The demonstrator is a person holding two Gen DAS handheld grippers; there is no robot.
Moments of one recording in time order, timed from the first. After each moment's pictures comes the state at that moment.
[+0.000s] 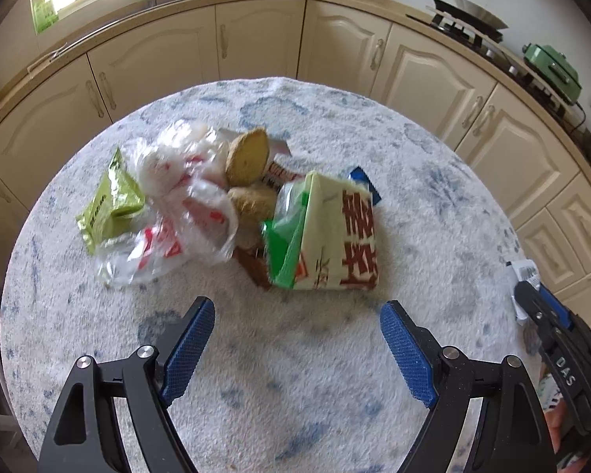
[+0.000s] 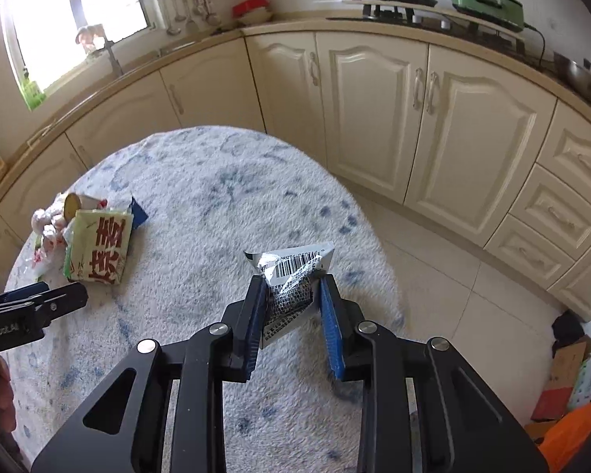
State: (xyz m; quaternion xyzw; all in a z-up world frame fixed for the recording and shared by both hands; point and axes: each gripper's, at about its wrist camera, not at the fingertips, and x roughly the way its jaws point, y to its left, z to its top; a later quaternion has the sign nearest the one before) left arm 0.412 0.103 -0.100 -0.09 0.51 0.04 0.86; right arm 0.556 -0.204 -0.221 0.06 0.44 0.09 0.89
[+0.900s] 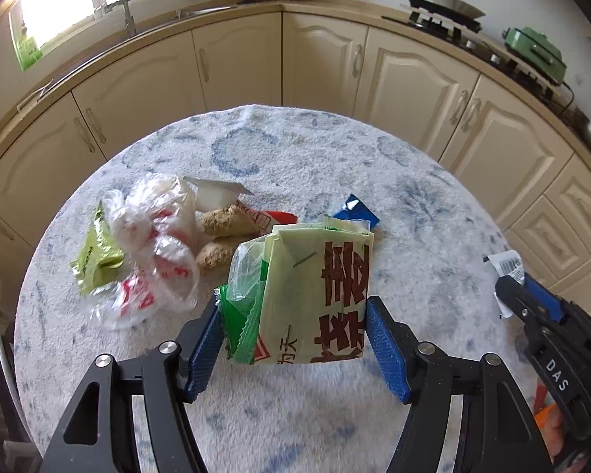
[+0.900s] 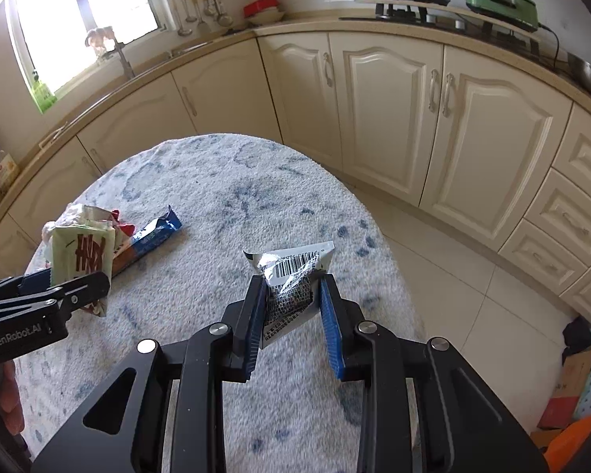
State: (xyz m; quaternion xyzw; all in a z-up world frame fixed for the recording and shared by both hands) left arm 0.427 0.077 -0.091 -0.05 0.49 0.02 0.87; right arm 0.566 -0.200 -0.216 0.07 0.44 0.11 0.89
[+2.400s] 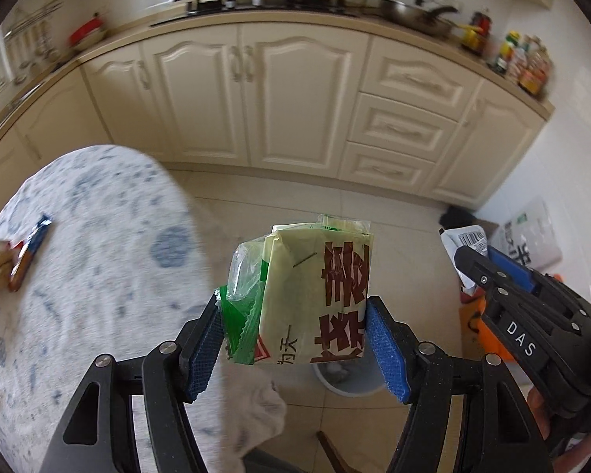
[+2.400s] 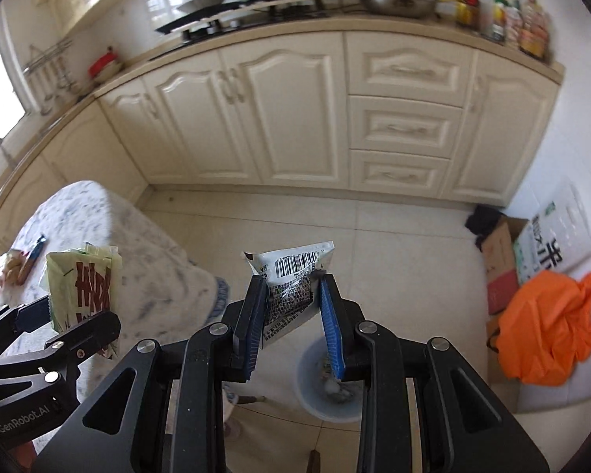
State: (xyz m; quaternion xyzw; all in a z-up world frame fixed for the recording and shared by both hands) left arm 0.301 -0.185 -0.055 0.09 0.49 -0.23 0.84; right arm 0.383 -0.435 -0.197 0.17 0.44 -0.14 0.87
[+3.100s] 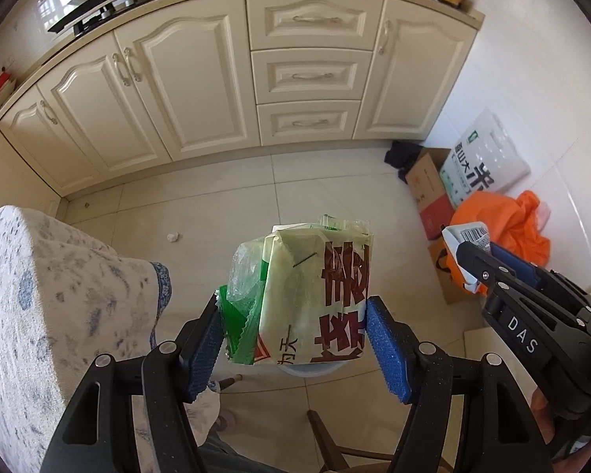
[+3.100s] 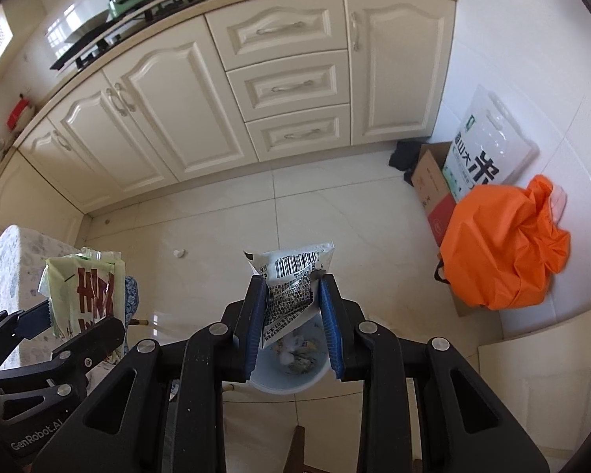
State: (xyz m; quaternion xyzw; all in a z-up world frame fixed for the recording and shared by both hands) left arm 0.295 -0.334 -0.109 0.19 0.51 -0.32 0.78; right arm 0.290 -0.541 -0.236 0.25 0.46 -0.27 0.81
